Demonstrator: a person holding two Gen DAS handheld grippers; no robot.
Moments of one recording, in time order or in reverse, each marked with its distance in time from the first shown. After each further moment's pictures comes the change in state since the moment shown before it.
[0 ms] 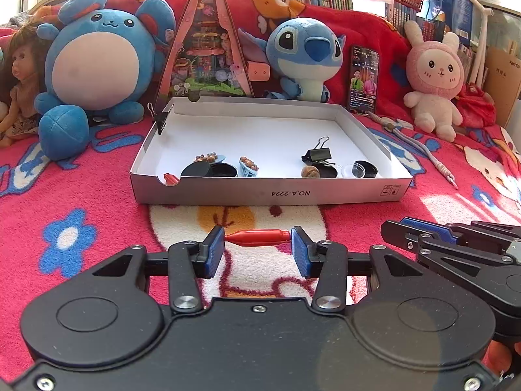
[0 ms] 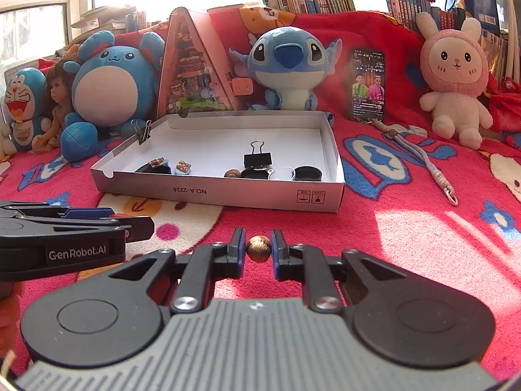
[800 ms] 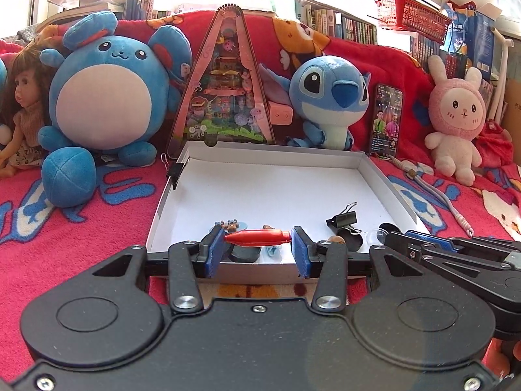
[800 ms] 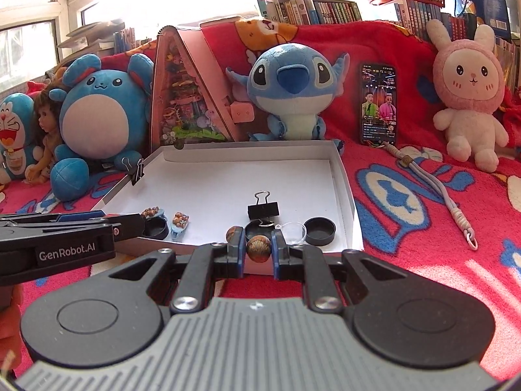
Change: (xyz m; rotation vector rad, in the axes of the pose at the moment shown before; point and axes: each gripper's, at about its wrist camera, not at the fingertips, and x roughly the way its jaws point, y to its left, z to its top) left arm 0.024 0.018 0.057 -0.042 -0.075 0.032; right arm 0.030 0.001 0.048 0.036 -0.016 0.014
